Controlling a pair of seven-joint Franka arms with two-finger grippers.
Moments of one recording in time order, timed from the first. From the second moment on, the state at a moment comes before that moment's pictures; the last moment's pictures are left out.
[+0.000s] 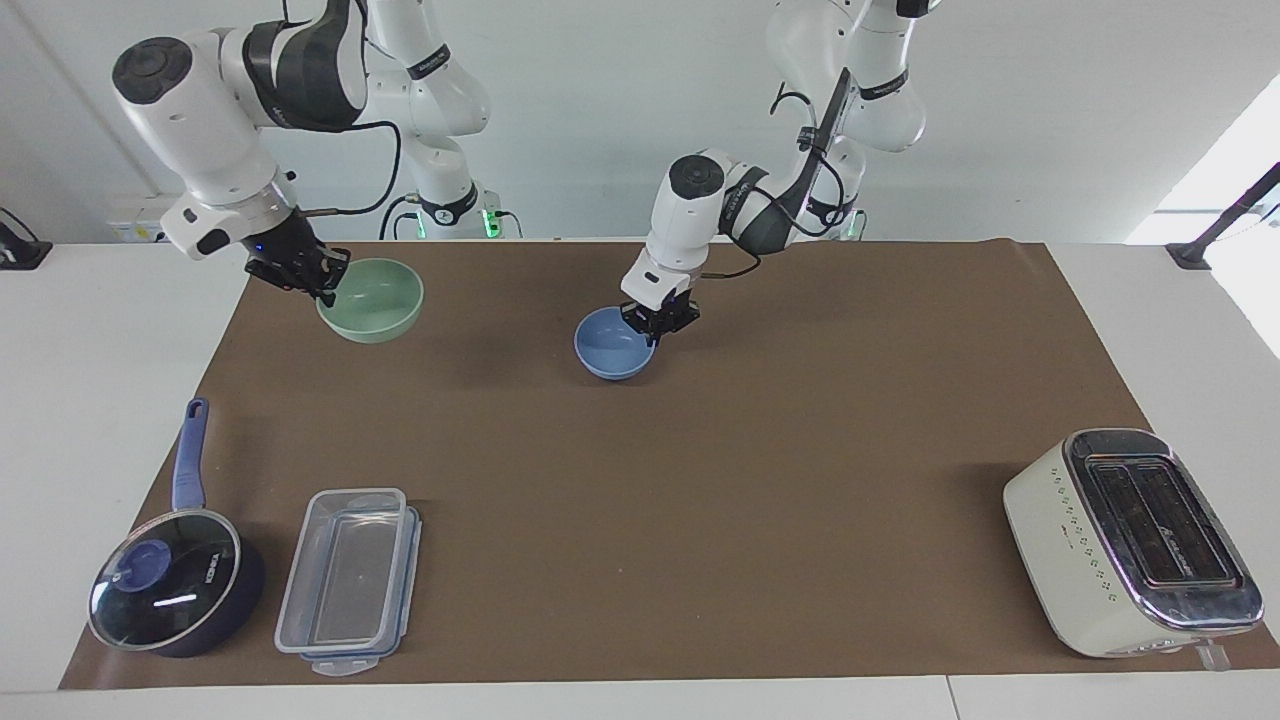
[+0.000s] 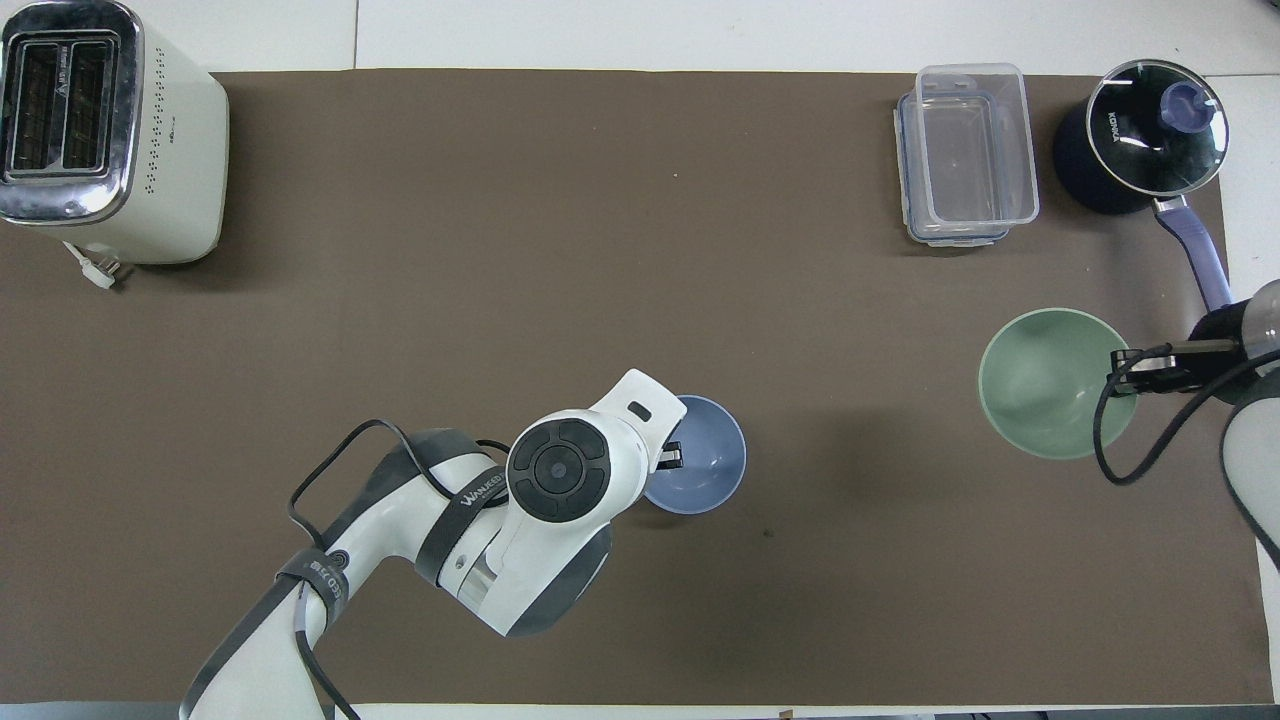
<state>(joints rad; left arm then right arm) -0.77 0.17 -0.06 -2.13 -0.13 2.39 -0.76 -0.05 -0.14 0.00 -1.97 0.02 1.75 -0.01</state>
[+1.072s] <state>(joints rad) -0.32 0.05 -0.02 -1.91 -0.13 1.94 -0.39 0.37 -0.01 0.01 -1.99 0.17 1.96 0.50</state>
